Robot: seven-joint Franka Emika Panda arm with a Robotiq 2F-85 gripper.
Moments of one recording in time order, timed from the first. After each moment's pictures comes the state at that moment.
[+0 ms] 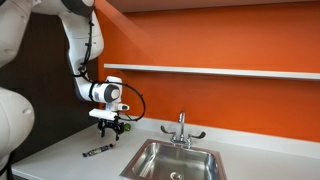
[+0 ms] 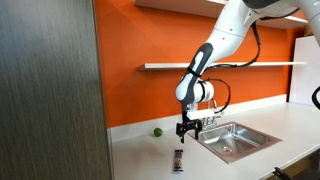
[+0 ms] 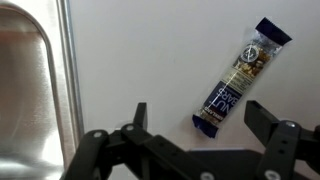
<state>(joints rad) 0.12 0.36 0.04 -2.29 0.05 2.59 0.03</state>
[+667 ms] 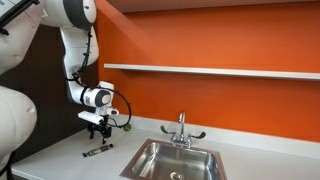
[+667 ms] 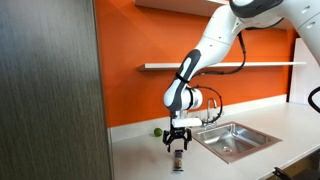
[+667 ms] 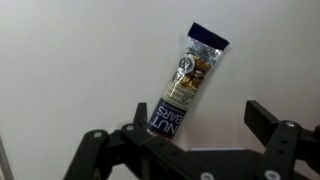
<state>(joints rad) 0.17 0.47 0.11 -2.21 0.14 2.59 0.17</state>
